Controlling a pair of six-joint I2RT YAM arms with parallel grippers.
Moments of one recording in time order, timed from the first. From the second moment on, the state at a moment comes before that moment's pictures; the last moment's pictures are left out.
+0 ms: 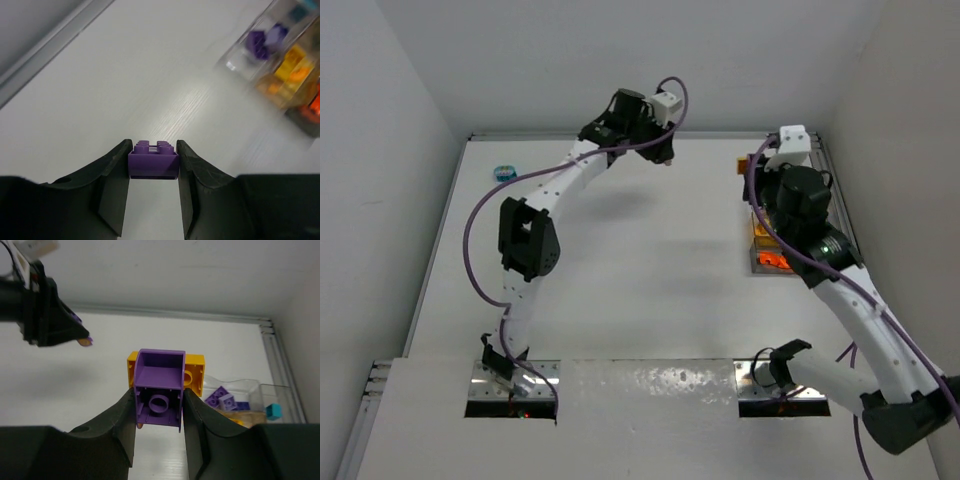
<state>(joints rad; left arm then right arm) -0.48 2.23 2.21 -0.58 0.36 0.11 0.42 1.01 1.05 -0.24 0.37 0.02</state>
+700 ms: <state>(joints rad) -0.76 2.70 2.39 0.36 0.28 -0.33 0.42 0.78 1.08 -0.49 0.55 0.09</state>
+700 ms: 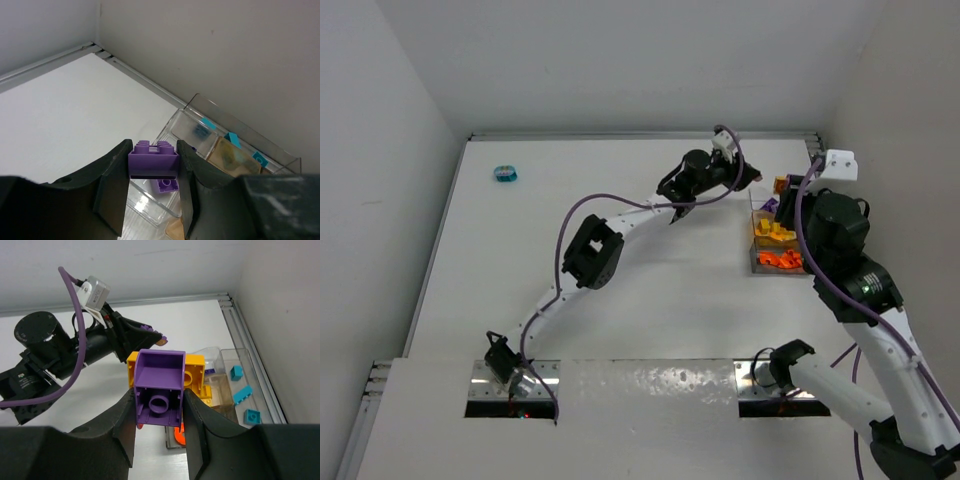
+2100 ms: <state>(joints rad) -0.84 2.82 2.44 0.46 0.22 -0.39 0.42 0.78 1.05 -0.57 0.56 0.07</state>
